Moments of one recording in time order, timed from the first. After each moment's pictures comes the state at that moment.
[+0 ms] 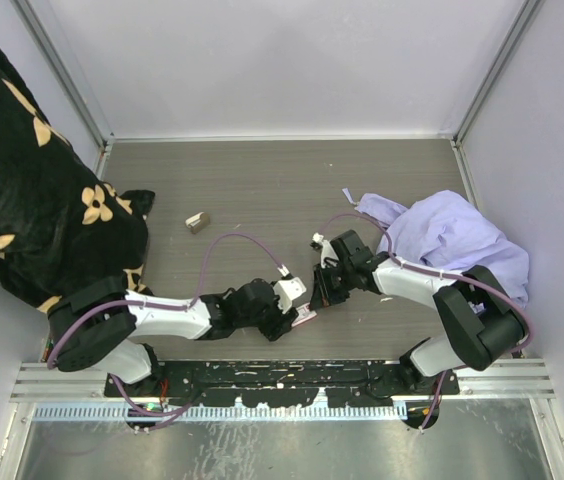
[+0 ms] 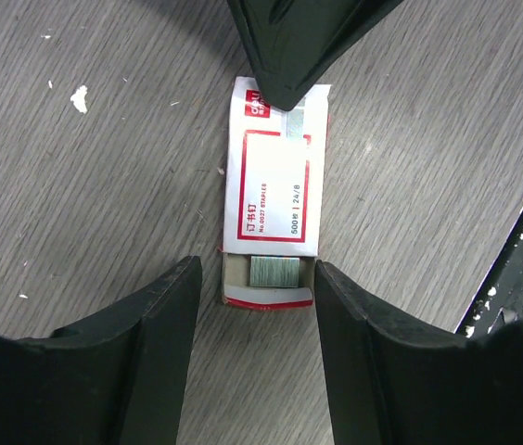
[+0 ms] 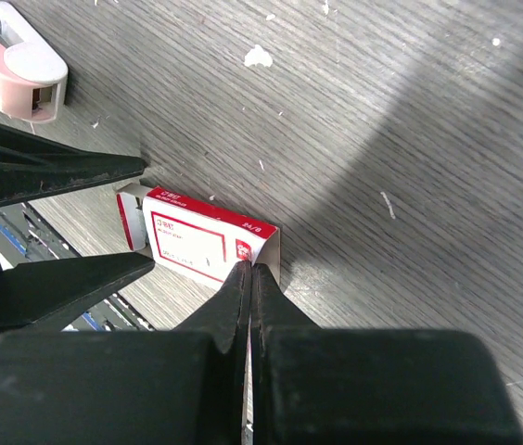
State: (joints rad) left arm -1.12 1.48 0.54 0.25 0.03 -0.12; right arm 0.56 1.45 0.63 -0.24 -0.49 0.35
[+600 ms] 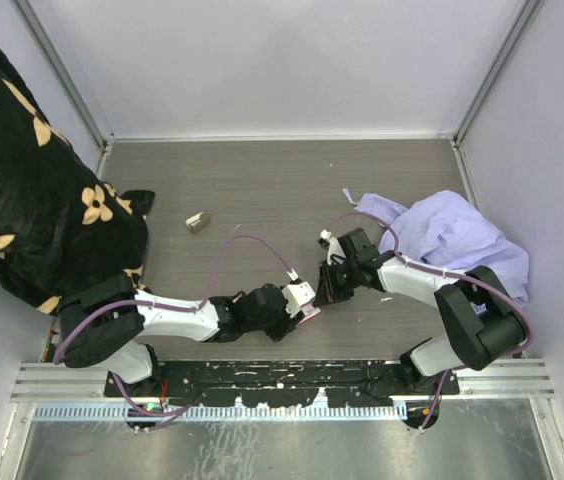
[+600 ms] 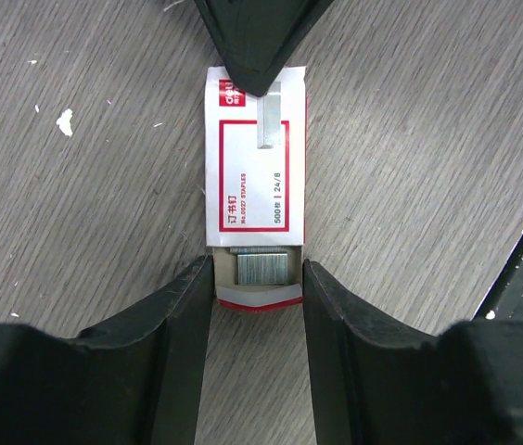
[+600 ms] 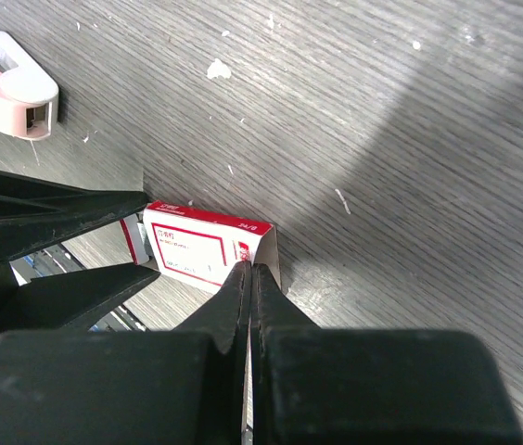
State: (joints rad) left arm -1.18 1.53 0.59 0.23 -0.06 -0.11; right arm 0.50 1.45 0.62 -0.23 -0.51 0.35
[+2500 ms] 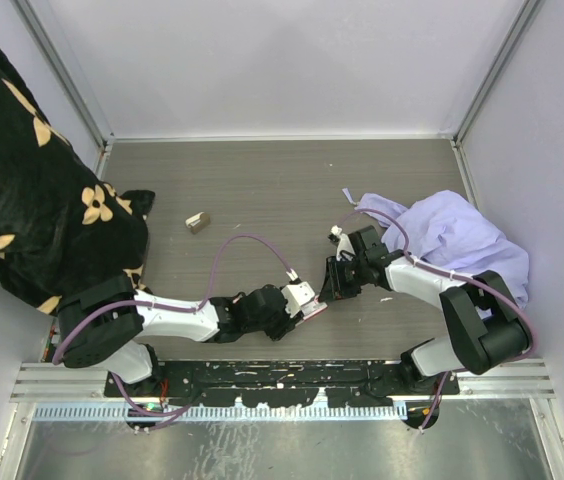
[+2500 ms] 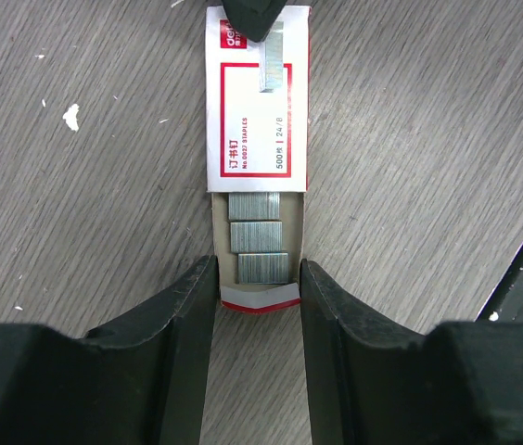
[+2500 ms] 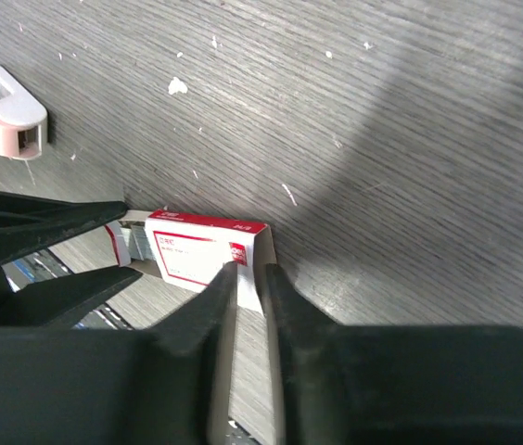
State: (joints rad) left arm -1.19 1.53 0.59 0.22 -0.08 -0.11; right arm 0.42 1.42 0.60 -0.24 -0.51 0.34
